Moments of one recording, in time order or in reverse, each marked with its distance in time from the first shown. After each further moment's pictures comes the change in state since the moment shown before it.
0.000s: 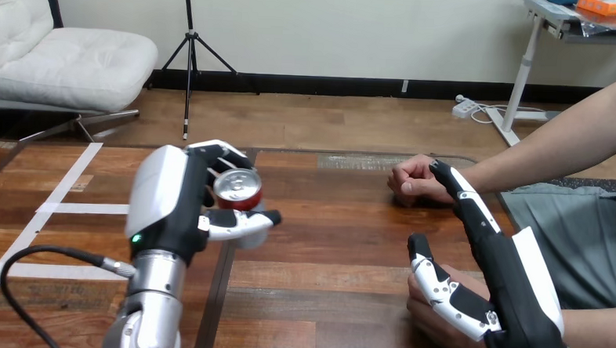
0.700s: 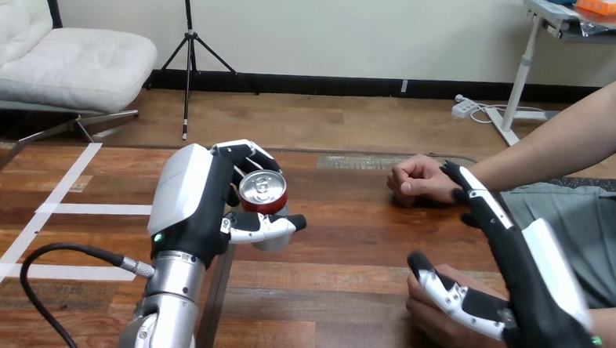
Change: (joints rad) left arm 0.000 -0.018 -0.035 -0.006 0.013 -0.052 -0.001; right arm -0.001 -0.099 -0.057 -0.075 -0.140 0.069 0.024
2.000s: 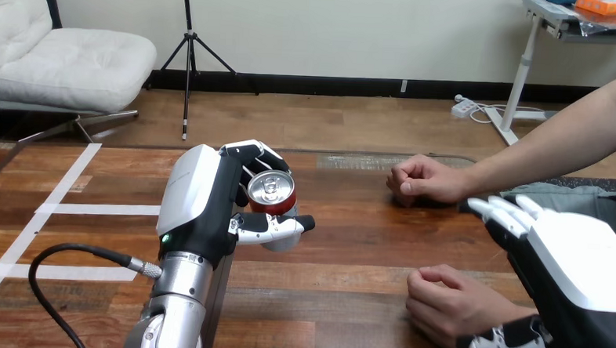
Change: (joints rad) left arm 0.000 -0.020 -0.003 0.000 0.000 -0.013 -0.006; right arm 0.048 -0.183 -0.113 -0.310 -0.441 0.192 0.322
